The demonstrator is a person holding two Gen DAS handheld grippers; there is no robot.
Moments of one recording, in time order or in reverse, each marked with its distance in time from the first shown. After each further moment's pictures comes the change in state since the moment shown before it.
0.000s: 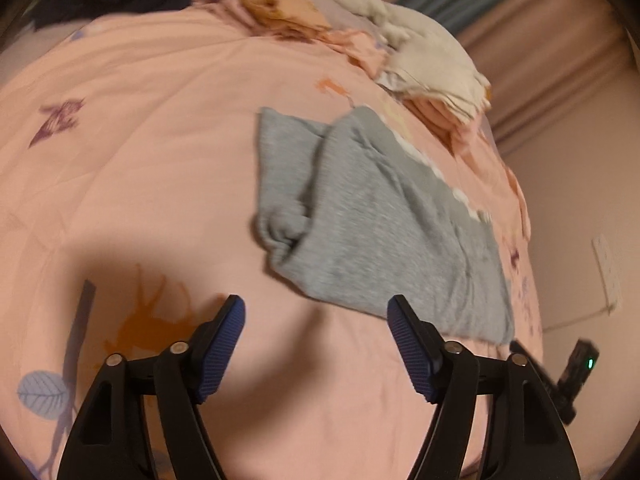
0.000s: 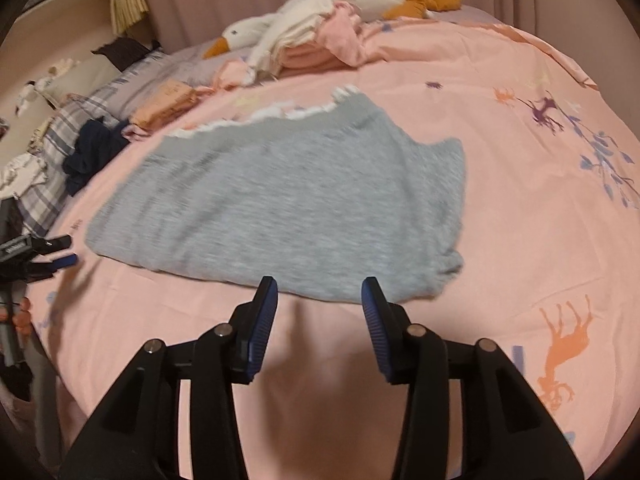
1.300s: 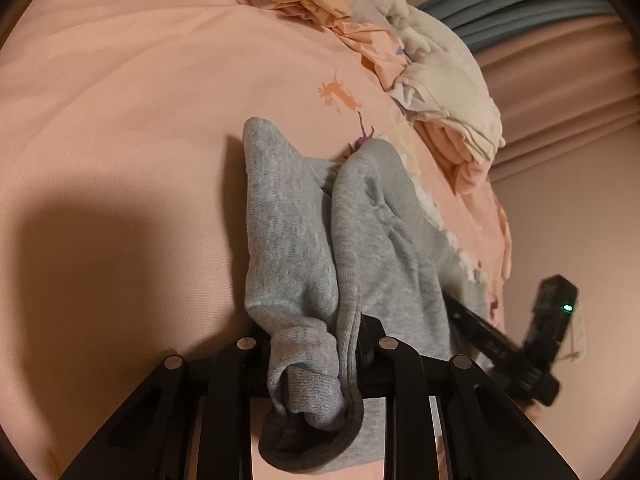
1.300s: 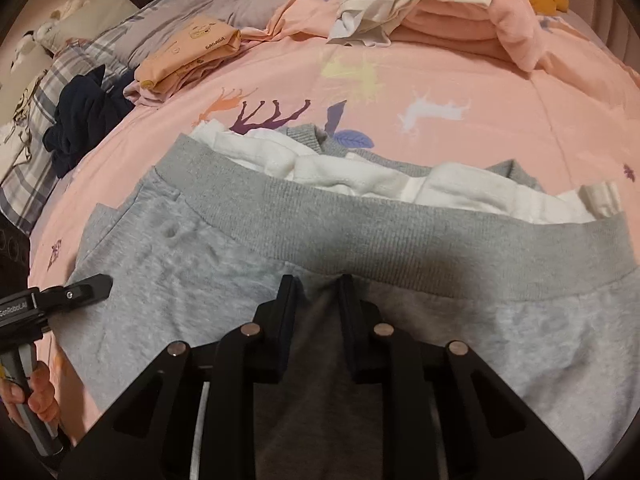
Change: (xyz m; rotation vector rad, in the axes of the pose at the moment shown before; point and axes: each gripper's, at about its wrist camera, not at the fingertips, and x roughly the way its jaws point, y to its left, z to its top) left arm 0.080 0.013 0.069 -0.091 0.047 -0.124; right arm 0.188 0.133 0.131 -0.147 0.221 0.058
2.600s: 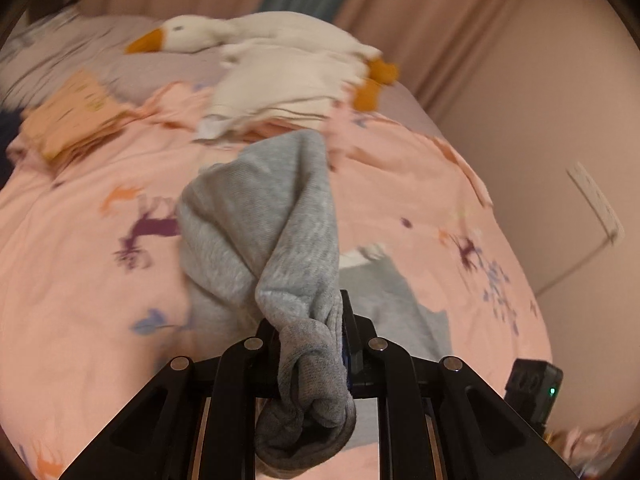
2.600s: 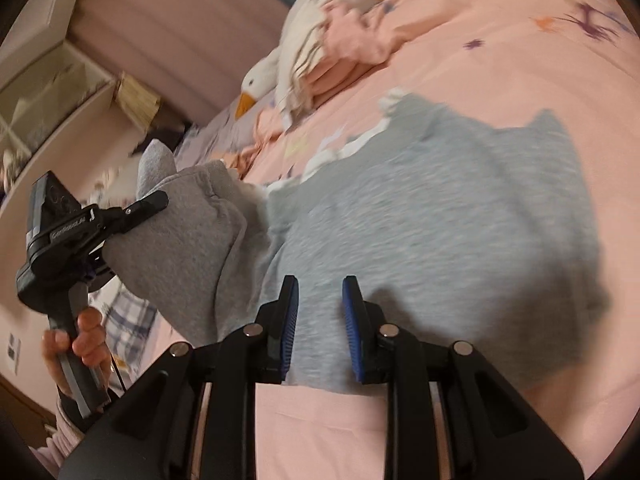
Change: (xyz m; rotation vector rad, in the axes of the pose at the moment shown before) left arm 0.028 -0.253 -0.046 0.519 -0.051 0.089; right arm -0.127 -0.123 -0.151 0.486 -0.315 0.370
